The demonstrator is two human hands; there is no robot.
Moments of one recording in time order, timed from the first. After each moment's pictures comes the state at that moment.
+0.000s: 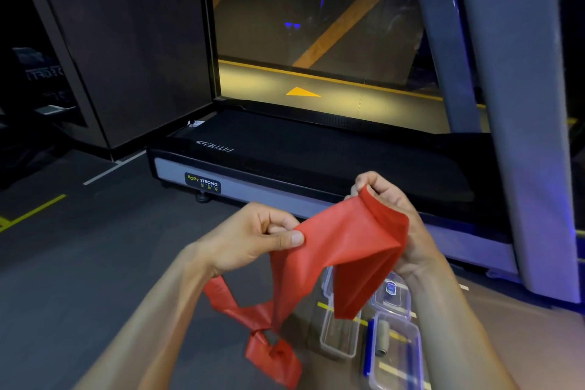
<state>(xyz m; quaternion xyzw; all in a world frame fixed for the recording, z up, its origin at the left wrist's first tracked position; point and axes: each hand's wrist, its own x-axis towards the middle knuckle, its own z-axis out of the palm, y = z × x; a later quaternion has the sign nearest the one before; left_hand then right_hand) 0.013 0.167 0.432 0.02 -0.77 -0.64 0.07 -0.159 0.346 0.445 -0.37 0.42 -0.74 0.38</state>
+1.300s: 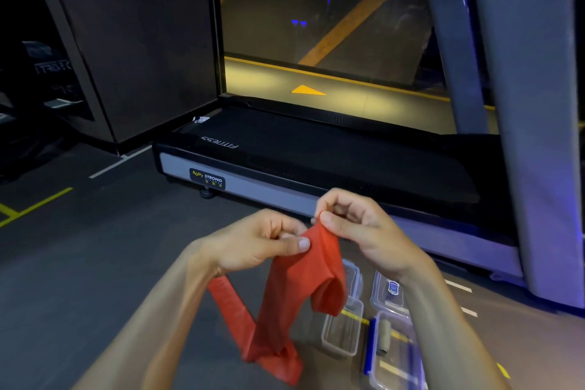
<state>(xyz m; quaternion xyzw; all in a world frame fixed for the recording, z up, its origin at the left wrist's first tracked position) 0.016 0.170 0.428 0.01 -0.76 -0.65 0.00 -0.138 0.333 0.444 -0.53 0.57 -0.54 0.30</state>
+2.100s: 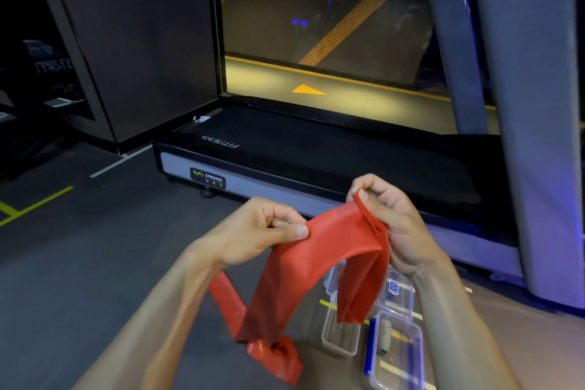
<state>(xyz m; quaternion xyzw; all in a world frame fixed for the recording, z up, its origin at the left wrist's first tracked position) 0.014 0.168 0.428 0.05 -0.76 -0.64 0.09 -0.152 0.344 0.446 -0.40 0.47 -0.71 0.35</state>
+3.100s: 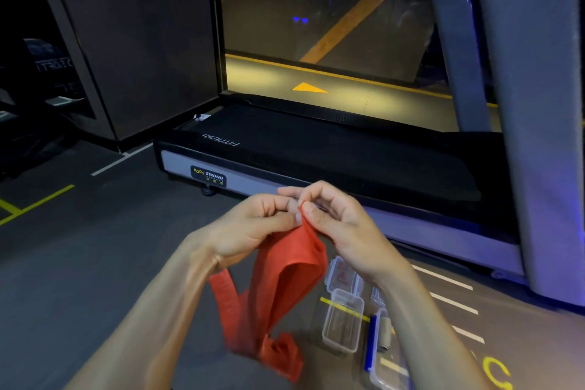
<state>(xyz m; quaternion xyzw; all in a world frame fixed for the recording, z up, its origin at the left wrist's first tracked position) 0.011 0.166 0.425 0.04 -0.70 -0.71 0.08 -0.112 0.315 0.441 -0.52 0.52 -0.61 0.31</state>
